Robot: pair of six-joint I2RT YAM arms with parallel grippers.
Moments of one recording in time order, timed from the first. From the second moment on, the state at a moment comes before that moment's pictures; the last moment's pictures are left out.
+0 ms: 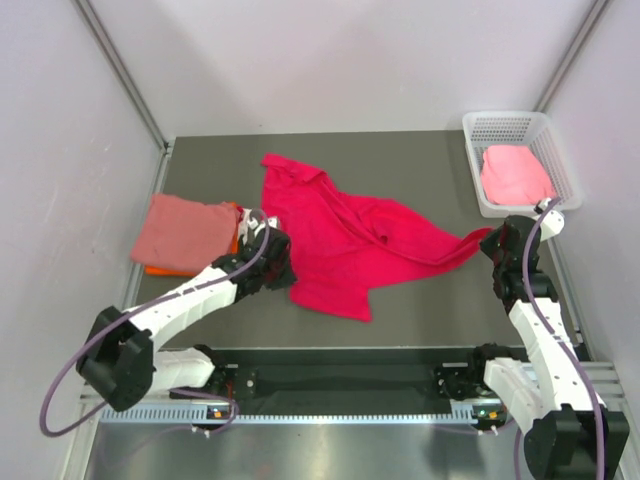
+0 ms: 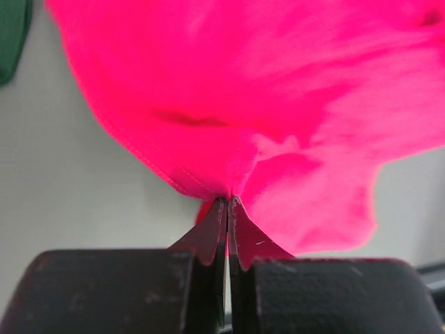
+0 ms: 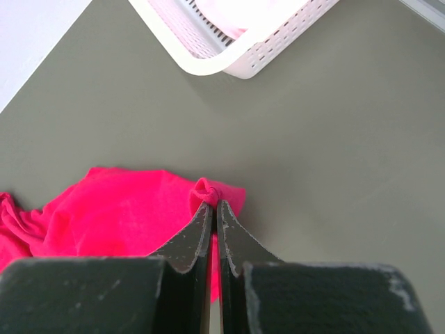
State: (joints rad) left arm -0.64 1.24 0.71 -0.39 -0.12 -0.81; right arm -0.02 0.81 0.62 -0.28 0.31 0.65
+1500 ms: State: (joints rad) left arm -0.42 1.47 0.83 -0.34 0.14 -0.53; right arm -0.02 0.85 0.60 -0.25 0.28 0.66
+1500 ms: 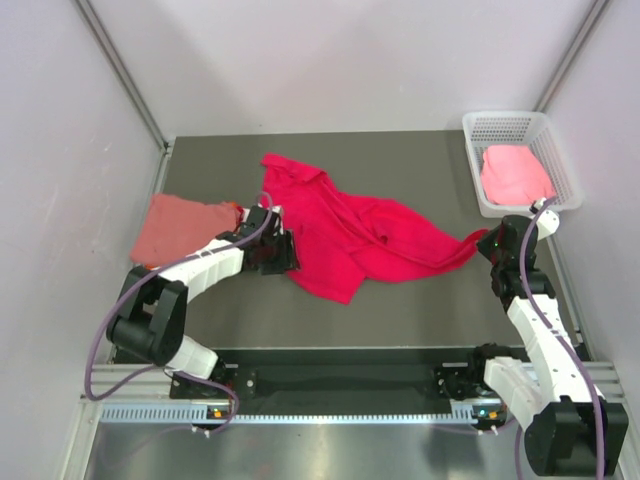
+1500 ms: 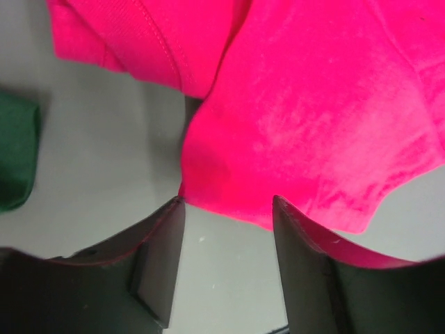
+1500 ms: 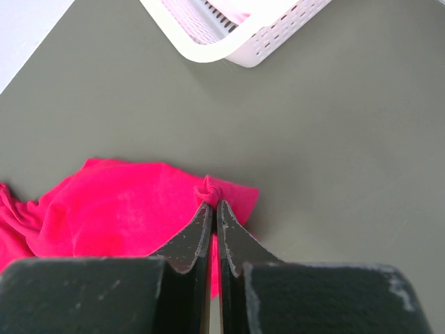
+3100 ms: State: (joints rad) left arm -0.35 1.35 0.85 -0.50 0.24 -0.57; right arm -0.02 0.93 0.61 -0.23 0.22 0.65
